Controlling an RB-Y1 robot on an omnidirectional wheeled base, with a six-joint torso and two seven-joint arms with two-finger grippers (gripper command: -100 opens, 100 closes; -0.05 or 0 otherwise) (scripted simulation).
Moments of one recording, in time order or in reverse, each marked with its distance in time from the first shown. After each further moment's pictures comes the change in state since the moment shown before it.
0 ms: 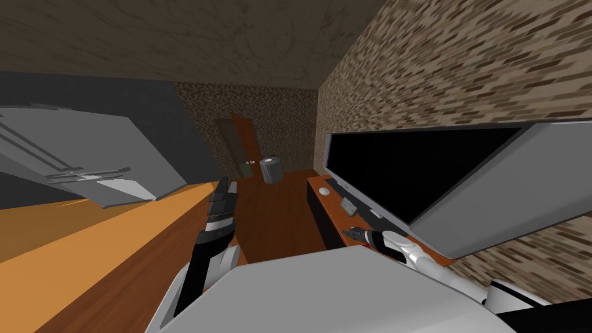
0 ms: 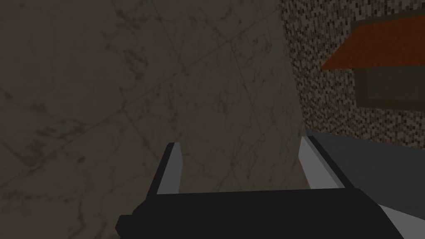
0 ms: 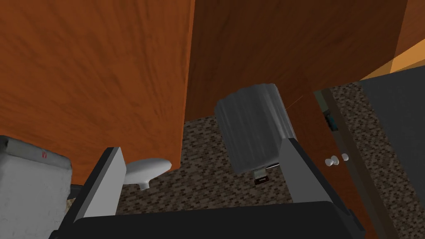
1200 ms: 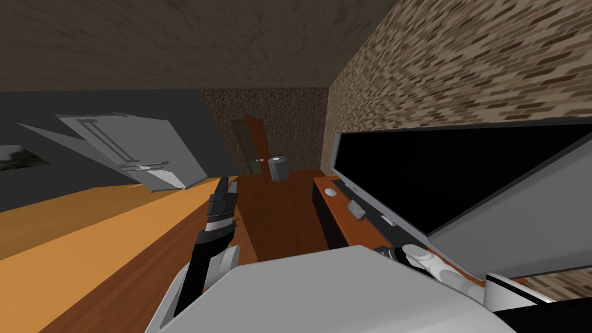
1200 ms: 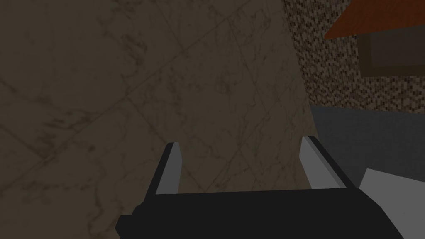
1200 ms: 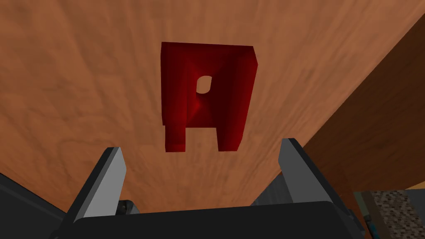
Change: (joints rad) left arm 0.000 0.000 0.000 0.000 0.000 0.000 0.000; right arm -0.020 -0.033 0.063 0.306 0.155 0.050 -0.031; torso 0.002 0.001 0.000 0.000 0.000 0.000
